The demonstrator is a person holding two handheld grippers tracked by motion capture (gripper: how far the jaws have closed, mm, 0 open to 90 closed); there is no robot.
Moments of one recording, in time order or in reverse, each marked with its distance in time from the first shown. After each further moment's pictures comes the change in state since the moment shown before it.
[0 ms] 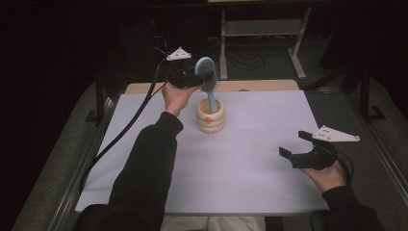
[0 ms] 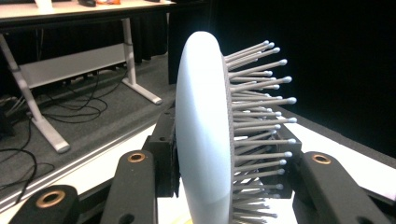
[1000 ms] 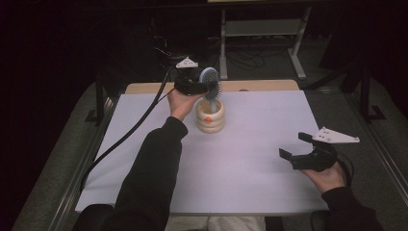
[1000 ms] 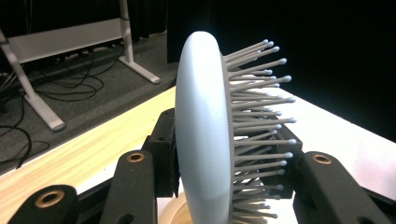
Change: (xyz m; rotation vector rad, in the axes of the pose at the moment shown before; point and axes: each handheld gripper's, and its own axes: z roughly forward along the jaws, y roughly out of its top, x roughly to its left) left arm 0.006 -0.027 0.026 0.075 -0.007 -0.031; right arm -0.001 -0.004 0.000 0.005 0.008 0.010
